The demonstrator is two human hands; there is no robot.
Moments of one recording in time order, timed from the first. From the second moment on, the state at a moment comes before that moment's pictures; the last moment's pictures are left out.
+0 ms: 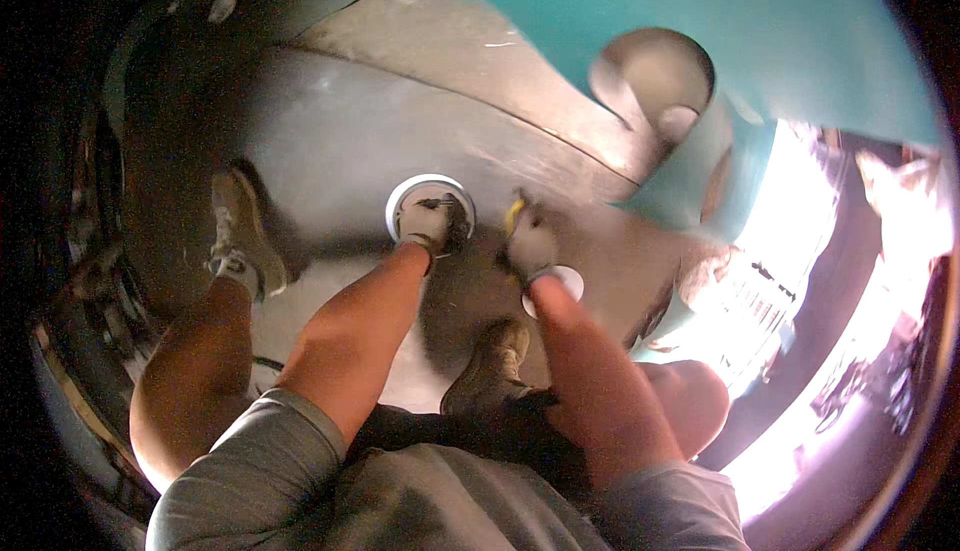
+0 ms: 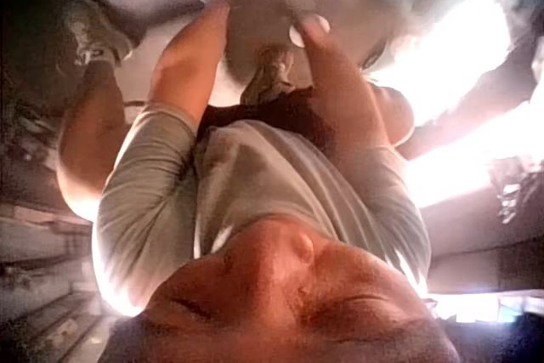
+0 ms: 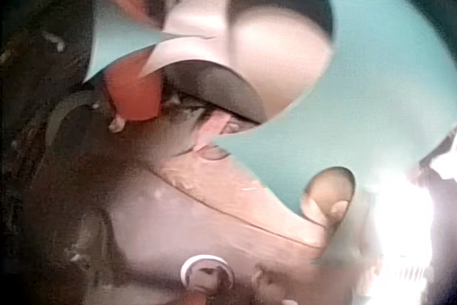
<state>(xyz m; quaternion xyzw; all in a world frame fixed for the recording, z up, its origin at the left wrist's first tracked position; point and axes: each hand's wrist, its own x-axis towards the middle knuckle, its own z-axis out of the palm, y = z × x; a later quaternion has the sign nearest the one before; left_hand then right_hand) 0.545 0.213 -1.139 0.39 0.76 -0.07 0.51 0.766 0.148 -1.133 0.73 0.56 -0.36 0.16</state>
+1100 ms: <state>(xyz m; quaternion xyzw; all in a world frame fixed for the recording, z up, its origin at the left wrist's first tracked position) 0.537 0.195 -1.138 0.27 0.78 0.09 0.56 0.456 0.300 -1.040 -0.01 0.85 -0.12 0.52</state>
